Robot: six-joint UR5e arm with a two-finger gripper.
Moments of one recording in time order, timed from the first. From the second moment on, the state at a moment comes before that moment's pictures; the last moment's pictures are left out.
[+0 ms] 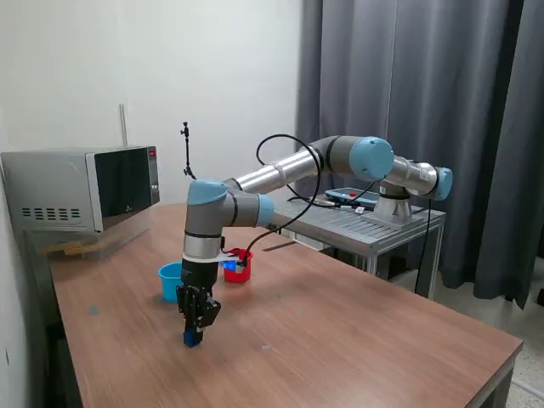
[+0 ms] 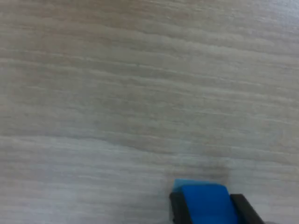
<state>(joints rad) -0.06 -0.28 0.51 -2.00 -1.50 -3.26</state>
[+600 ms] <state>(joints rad) -0.06 -0.35 0.53 -2.02 -1.55 -3.25</state>
